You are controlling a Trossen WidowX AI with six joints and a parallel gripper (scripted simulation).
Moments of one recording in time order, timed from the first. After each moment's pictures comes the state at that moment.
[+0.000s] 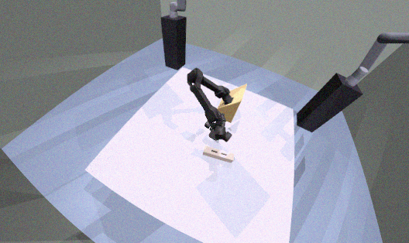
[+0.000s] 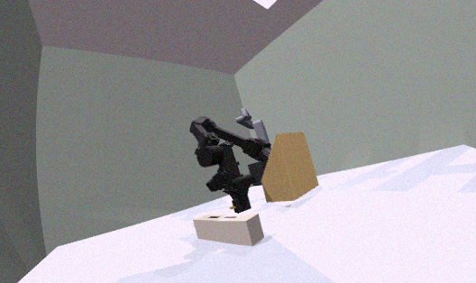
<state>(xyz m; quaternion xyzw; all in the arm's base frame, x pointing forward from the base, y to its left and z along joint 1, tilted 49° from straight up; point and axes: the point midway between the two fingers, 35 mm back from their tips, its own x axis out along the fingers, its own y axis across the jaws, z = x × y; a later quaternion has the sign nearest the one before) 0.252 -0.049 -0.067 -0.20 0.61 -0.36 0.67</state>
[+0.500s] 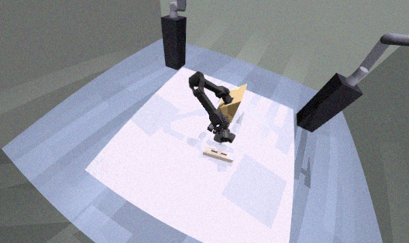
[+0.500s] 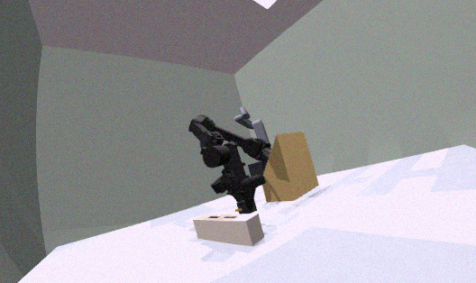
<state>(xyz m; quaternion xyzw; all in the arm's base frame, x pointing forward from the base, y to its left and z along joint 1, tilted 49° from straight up) 0.252 -0.038 -0.090 -0.25 0.64 -0.32 0.66</state>
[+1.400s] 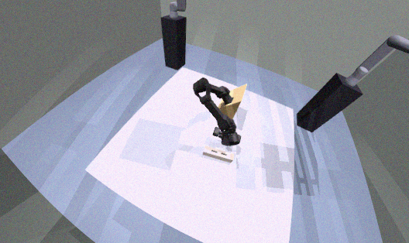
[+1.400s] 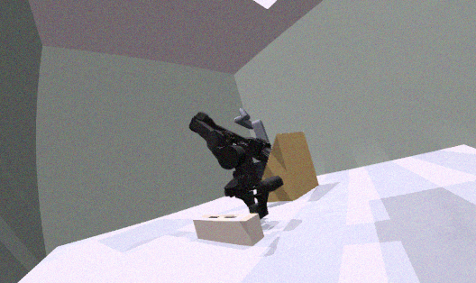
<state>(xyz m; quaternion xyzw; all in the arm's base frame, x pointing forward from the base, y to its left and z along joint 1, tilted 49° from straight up) 0.246 -0.021 -0.131 -0.32 0.66 -0.26 0.62</state>
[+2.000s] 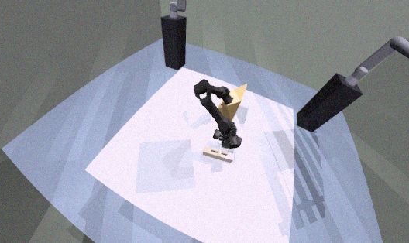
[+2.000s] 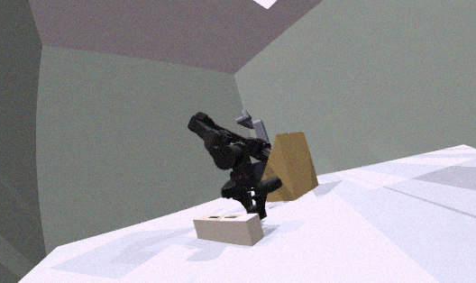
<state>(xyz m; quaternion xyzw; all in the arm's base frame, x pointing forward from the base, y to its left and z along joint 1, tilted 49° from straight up) 0.263 -0.015 -0.137 -0.33 0.66 -0.25 0.62</state>
